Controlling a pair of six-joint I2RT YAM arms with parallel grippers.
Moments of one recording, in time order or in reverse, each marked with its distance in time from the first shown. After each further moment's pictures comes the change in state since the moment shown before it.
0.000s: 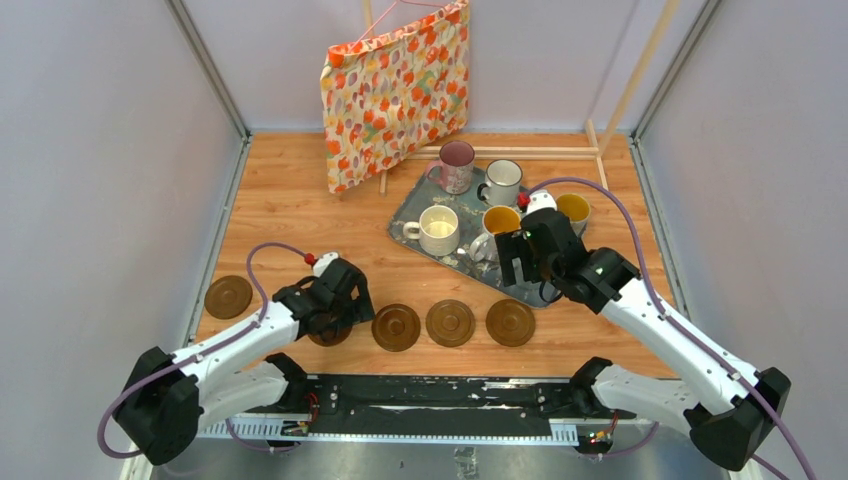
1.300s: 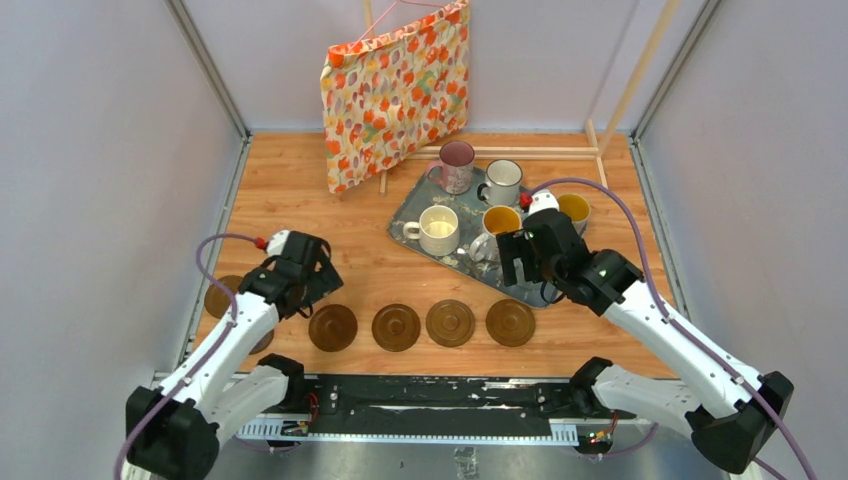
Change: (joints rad) left arm 0.236 -0.058 0.182 -0.201 -0.103 0.006; right arm 0.001 -0.015 0.000 0.000 0.002 0.000
